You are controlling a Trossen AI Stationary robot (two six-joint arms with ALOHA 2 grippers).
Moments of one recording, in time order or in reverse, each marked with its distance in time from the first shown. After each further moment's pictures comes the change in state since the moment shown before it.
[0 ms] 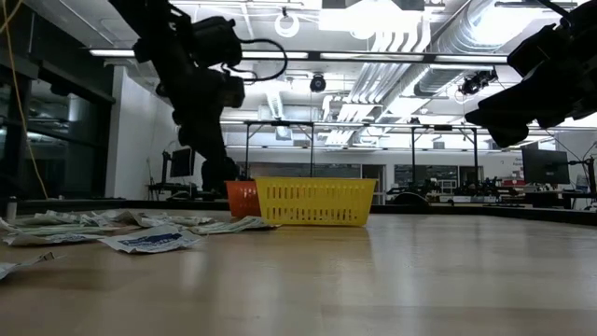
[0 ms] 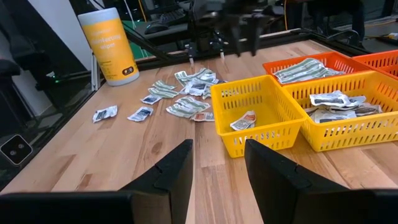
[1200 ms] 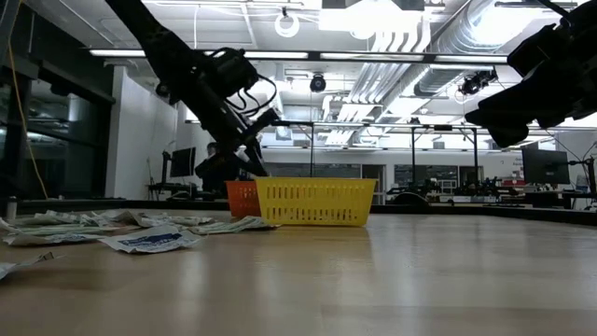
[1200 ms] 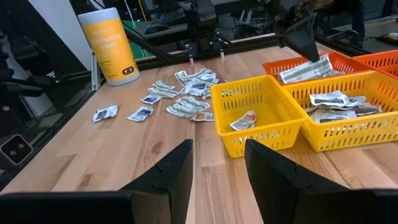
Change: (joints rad) left arm 0.138 0.226 0.000 0.502 -0.156 -0.764; right arm 0.000 0.000 0.000 0.000 0.000 0.000
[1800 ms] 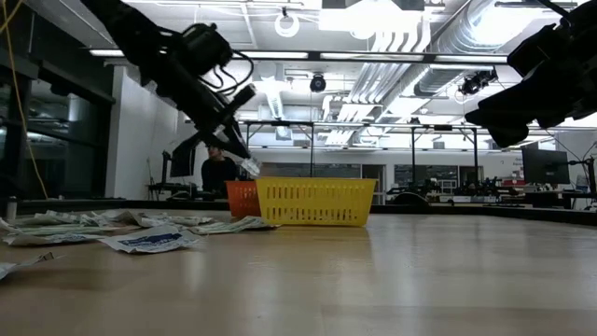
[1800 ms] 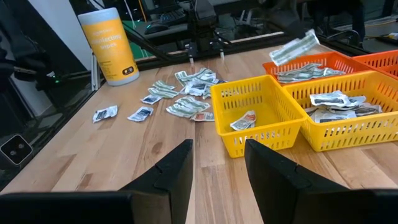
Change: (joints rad) left arm -0.019 -0.242 -0.144 -0.012 -0.072 -0.007; right arm 0.000 0.000 0.000 0.000 0.000 0.000
